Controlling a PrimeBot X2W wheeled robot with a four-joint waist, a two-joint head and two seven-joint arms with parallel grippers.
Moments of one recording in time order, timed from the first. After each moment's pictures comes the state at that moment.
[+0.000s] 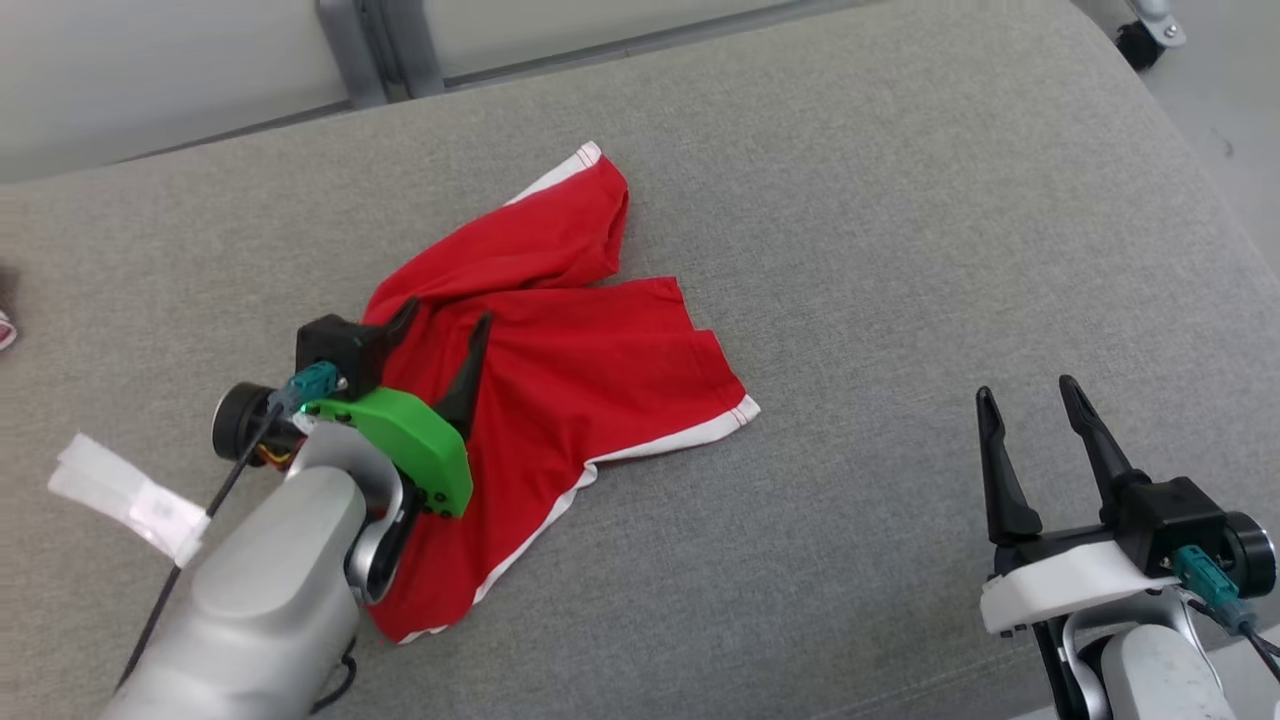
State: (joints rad) left arm -0.73 0.30 -0.88 0.75 -0.81 0.00 -0.26; right arm -0.07 -0.05 -0.04 0.12 0.04 0.13 -0.26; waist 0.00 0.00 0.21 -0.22
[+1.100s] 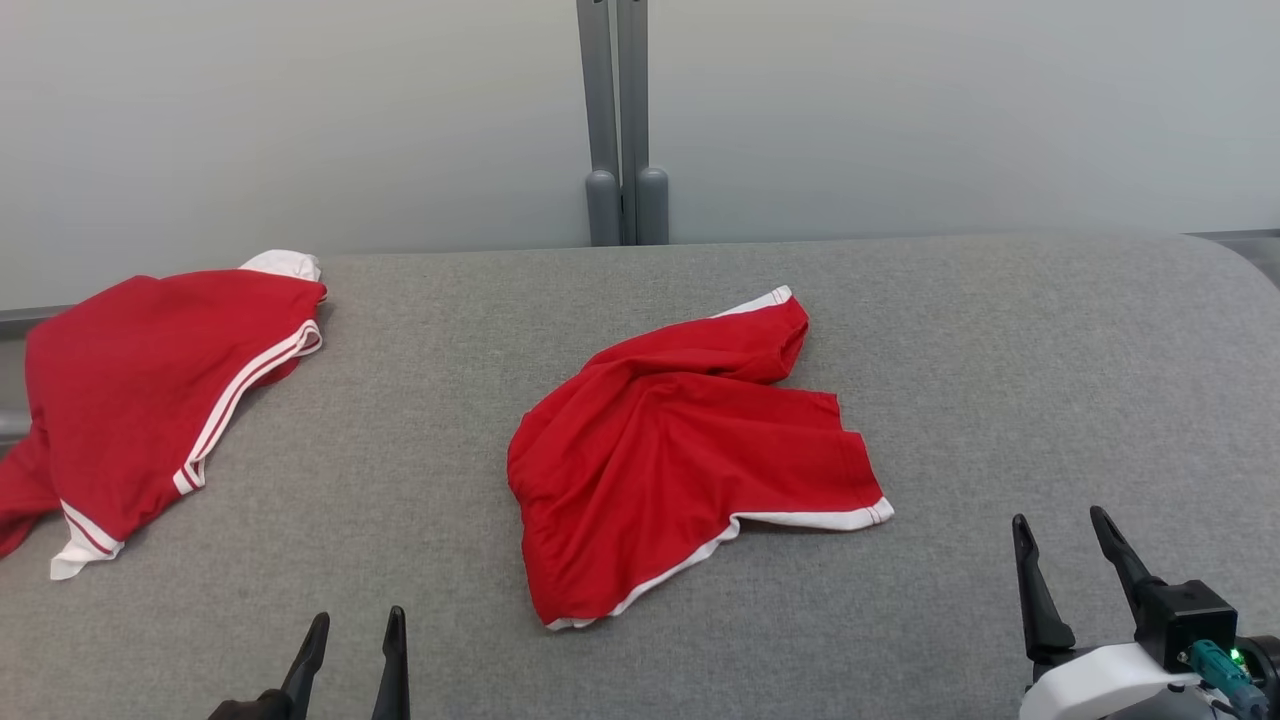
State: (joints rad) left arm 0.16 0.11 -0.11 0.23 -0.32 -0.09 -0.26; right arm 0.08 -0.08 -0.08 0.20 0.03 0.13 -0.26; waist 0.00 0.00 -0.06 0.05
